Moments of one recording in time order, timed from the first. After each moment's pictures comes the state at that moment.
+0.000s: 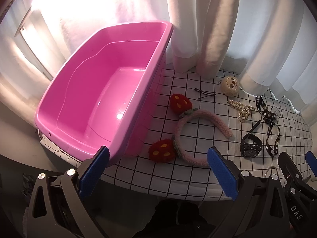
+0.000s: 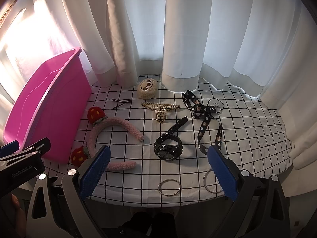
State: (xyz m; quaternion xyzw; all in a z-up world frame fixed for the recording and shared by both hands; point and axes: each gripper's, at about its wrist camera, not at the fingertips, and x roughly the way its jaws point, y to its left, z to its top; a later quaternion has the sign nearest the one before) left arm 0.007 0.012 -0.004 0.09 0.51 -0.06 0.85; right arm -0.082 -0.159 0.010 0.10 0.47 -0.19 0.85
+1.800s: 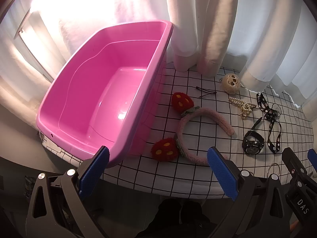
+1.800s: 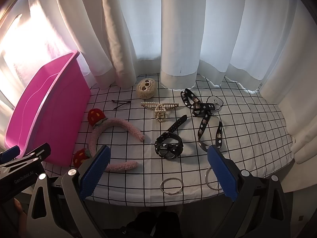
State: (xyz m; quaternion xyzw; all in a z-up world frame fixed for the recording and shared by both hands) left arm 0.010 0.014 -0.003 0.10 0.52 -0.06 0.85; right arm -0.084 -0.161 0.011 0.12 0.47 -0.20 0.85
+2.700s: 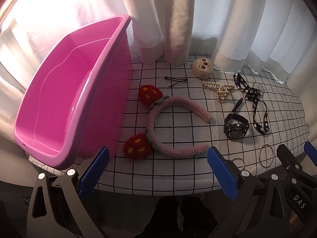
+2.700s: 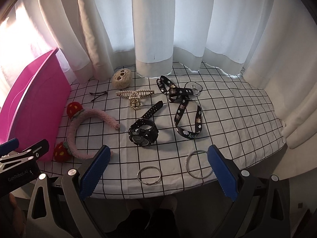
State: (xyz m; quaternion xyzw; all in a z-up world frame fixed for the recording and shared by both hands) left arm -0.010 -0.031 -0.032 0.14 0.52 -0.15 0.83; right arm -0.126 -0.189 -0.016 0.13 0.48 -0.25 0.83
